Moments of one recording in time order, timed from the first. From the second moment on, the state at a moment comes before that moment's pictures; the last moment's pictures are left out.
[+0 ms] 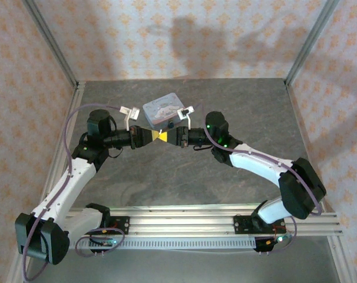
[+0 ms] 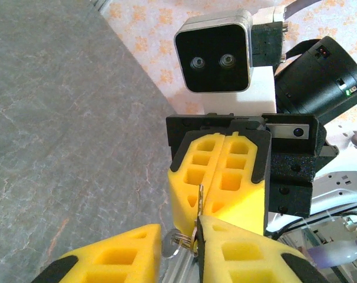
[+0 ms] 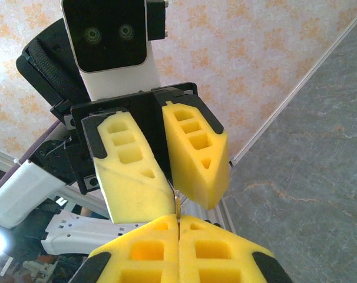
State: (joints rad) left arm -0.19 1.04 0.82 -0.15 0.98 -0.50; right arm 0.70 1.45 0.90 0.52 -0.83 0.90
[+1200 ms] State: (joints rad) left arm -0.19 1.03 0.84 -0.27 0.97 -0.36; right arm 0.70 1.46 0.90 0.42 -0.80 0.84
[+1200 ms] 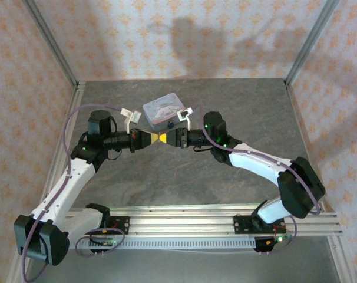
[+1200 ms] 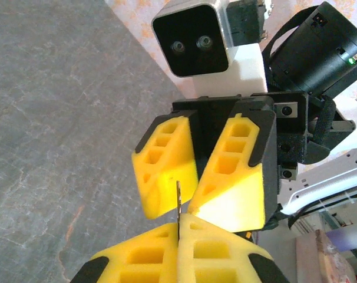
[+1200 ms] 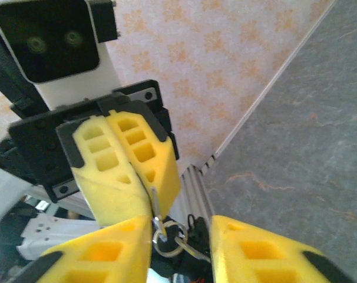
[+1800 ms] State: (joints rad) left arm -0.24 1.06 0.91 -0.43 0.94 -0.20; right arm 0.64 1.34 1.01 0.10 -0.79 0.68
